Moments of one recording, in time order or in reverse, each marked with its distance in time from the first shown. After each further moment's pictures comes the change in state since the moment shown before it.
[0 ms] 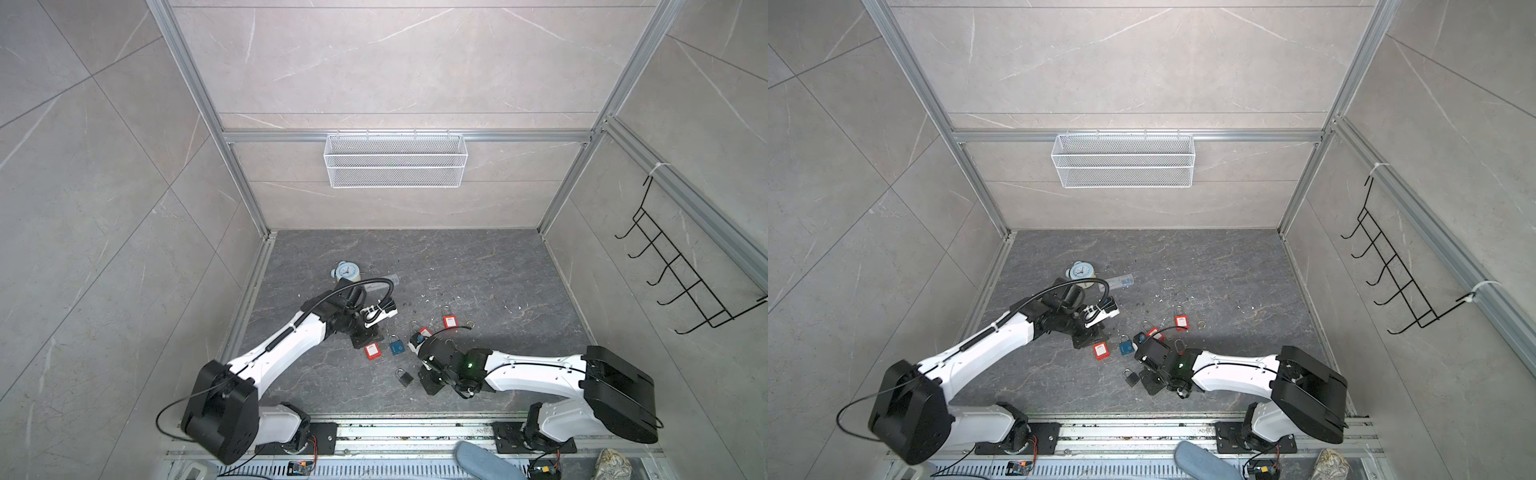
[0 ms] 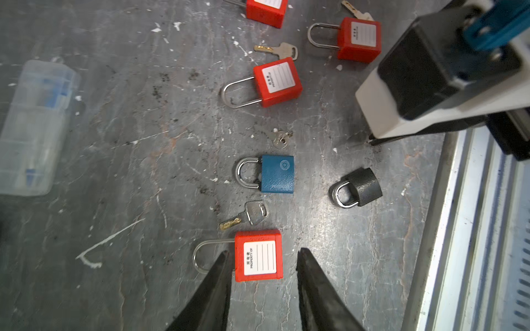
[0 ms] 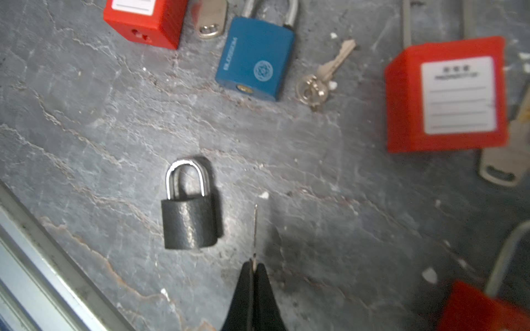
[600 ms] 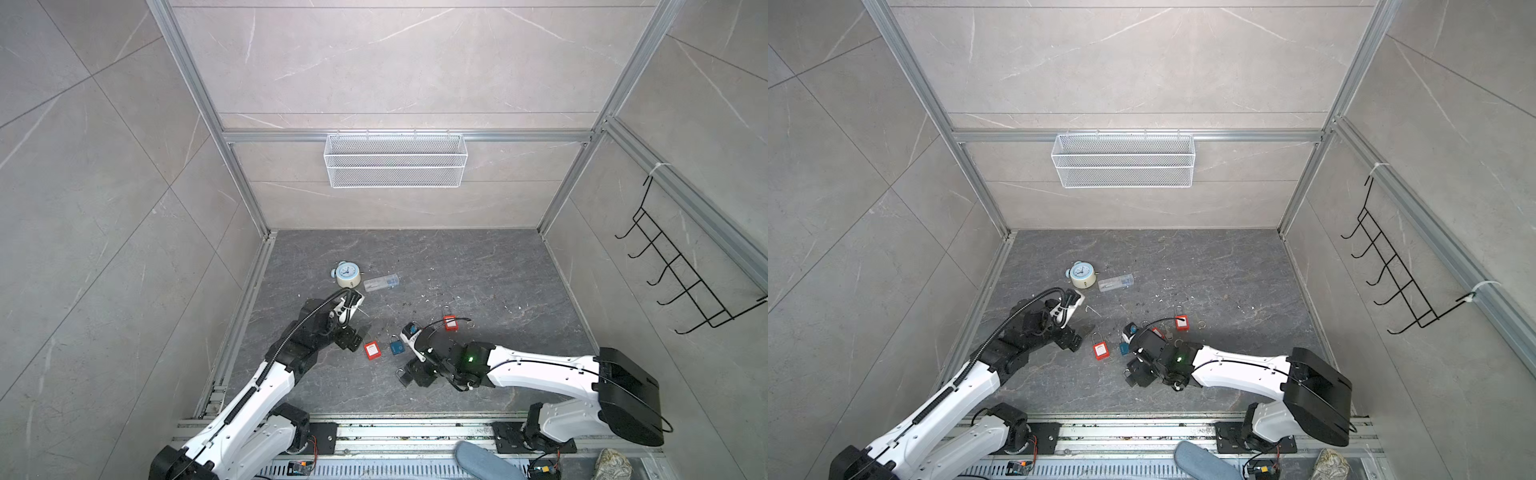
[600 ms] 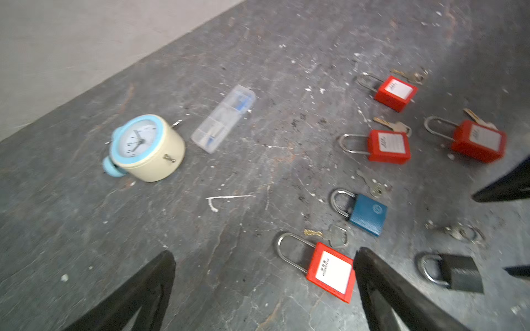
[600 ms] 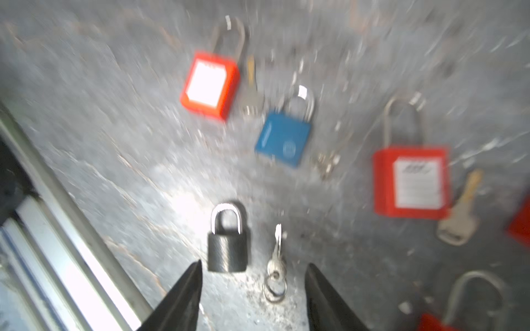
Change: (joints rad) left arm 0.122 -0.410 -0.301 0.354 -0.281 -0.322; right arm 0.006 -0.092 0.126 -0.048 0.077 -0.095
